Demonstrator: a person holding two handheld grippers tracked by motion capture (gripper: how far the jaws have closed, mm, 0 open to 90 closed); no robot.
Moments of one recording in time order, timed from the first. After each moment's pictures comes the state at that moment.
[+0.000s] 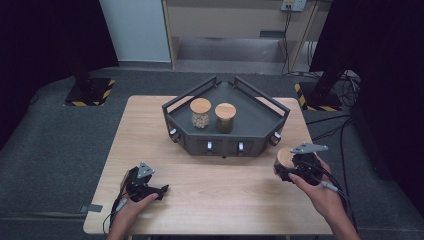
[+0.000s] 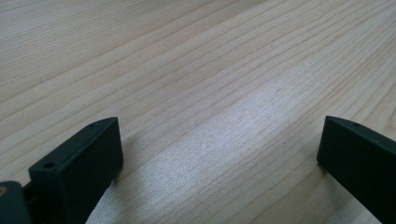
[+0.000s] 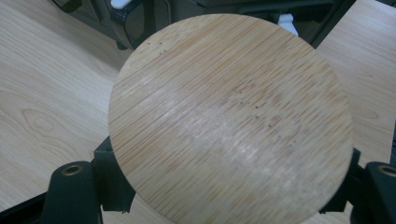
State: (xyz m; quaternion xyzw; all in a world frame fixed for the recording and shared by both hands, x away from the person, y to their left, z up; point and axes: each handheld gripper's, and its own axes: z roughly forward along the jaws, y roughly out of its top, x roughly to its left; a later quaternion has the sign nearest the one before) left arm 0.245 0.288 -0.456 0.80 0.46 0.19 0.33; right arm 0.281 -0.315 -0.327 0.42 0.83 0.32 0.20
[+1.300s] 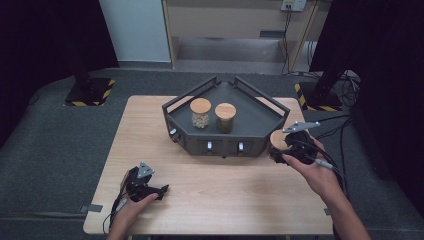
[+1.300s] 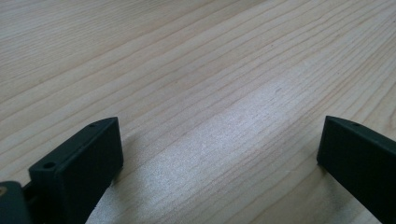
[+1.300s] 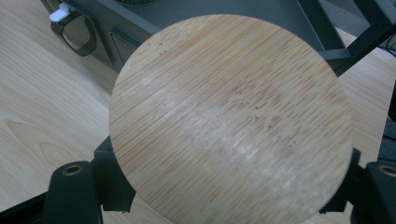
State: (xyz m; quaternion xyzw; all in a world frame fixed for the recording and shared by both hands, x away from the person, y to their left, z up) left arm 0.245 0.288 -0.456 0.80 0.46 0.19 0.33; right arm 0.314 -0.291 -0.279 0.40 0.84 0.31 0.20
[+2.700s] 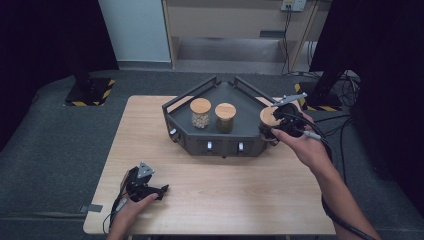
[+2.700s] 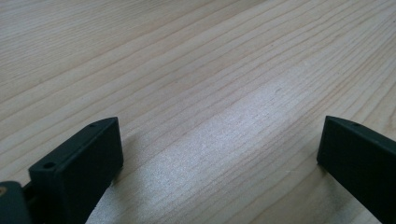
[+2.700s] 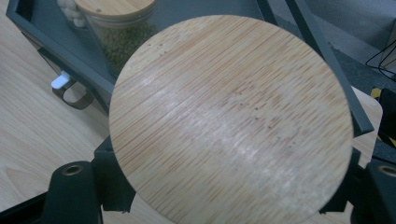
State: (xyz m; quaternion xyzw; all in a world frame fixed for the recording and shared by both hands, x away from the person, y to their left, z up) left arm 0.245 0.288 -0.456 0.80 0.46 0.19 0.33; right arm 0.362 -0.257 -0.239 0.38 0.84 0.31 0.21
